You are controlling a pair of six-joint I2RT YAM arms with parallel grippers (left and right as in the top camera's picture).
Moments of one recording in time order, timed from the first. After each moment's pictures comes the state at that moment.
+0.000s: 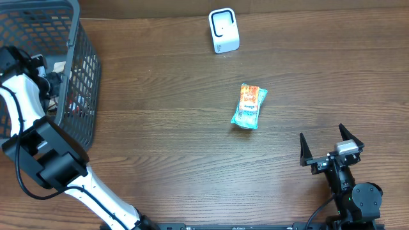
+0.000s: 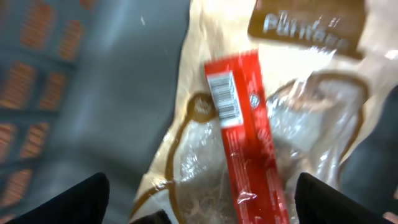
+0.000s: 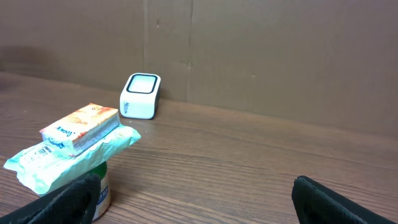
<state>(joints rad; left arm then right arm) 0.64 2.22 1.95 -0.86 0.03 0.22 0.09 0.01 0.02 -0.02 -0.12 -0.09</state>
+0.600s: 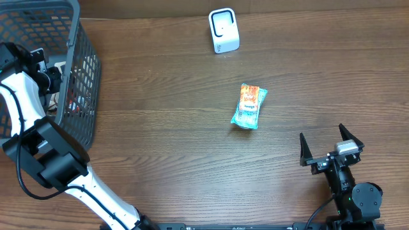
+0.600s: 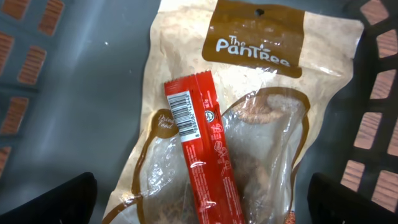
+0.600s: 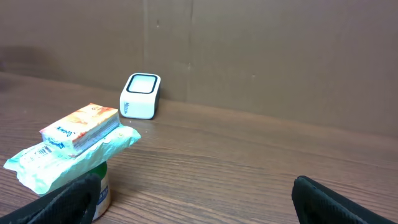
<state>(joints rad) 0.63 2.23 1.97 -0.86 0.13 0.22 0.09 0.01 0.02 -0.02 -0.12 -0.09</state>
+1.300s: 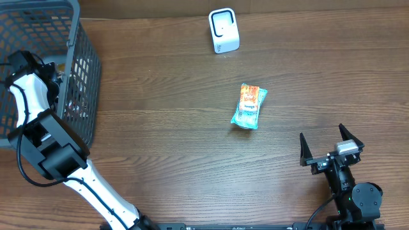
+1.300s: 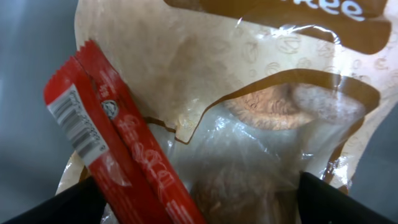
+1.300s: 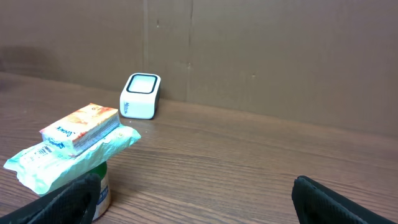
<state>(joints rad) 0.63 2.34 1.97 -0.87 0.00 0.20 0.09 0.01 0.02 -0.02 -0.12 -0.09</state>
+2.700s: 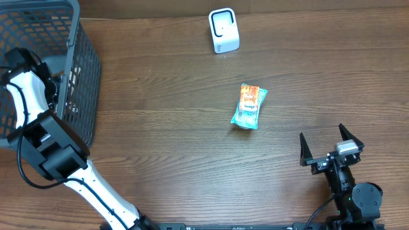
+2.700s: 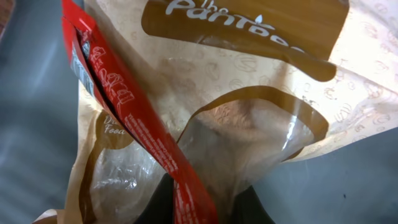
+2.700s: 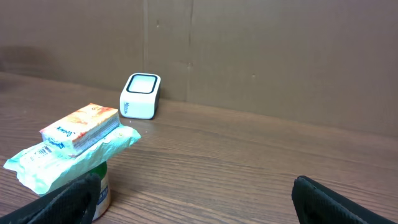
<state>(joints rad) 0.62 2.33 2.01 -0.94 -0.05 0.04 0.09 0.01 0.02 -0.02 -0.12 -0.09</state>
